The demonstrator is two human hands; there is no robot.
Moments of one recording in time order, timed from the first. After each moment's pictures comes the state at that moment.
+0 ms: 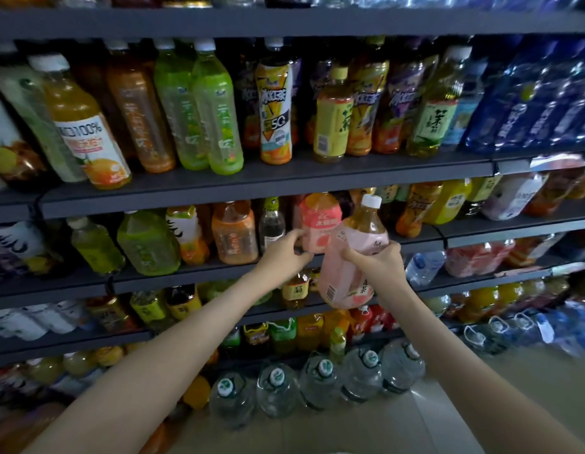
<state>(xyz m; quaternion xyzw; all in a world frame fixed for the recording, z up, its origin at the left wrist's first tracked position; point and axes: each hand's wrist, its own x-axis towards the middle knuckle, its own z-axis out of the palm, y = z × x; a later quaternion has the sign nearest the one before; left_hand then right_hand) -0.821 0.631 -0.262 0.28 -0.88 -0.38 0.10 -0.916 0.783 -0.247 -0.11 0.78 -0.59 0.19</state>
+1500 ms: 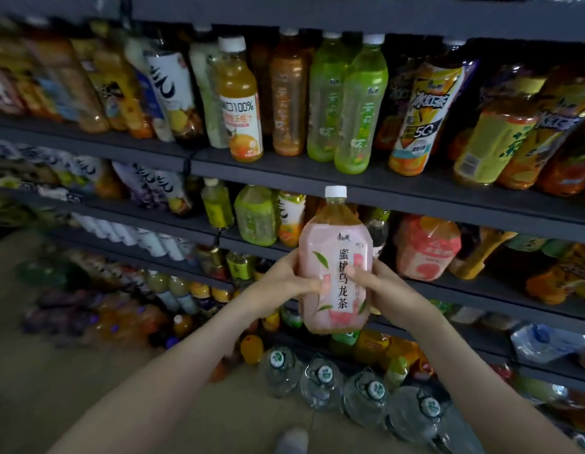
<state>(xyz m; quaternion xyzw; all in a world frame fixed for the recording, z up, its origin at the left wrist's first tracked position) -0.689 0.595 -0.259 0.34 -0.63 -0.68 0.18 -0.870 0.685 -0.248 -0.37 0.57 -0.44 0.58</state>
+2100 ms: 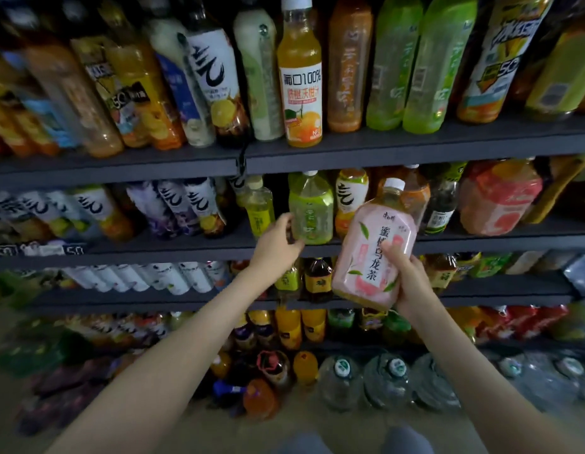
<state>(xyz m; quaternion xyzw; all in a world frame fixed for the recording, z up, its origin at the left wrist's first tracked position) -0.562 0.428 -0.313 0.40 -0.85 -0.30 0.19 -0.705 0.600 -0.332 -0.11 0.51 -0.73 0.44</state>
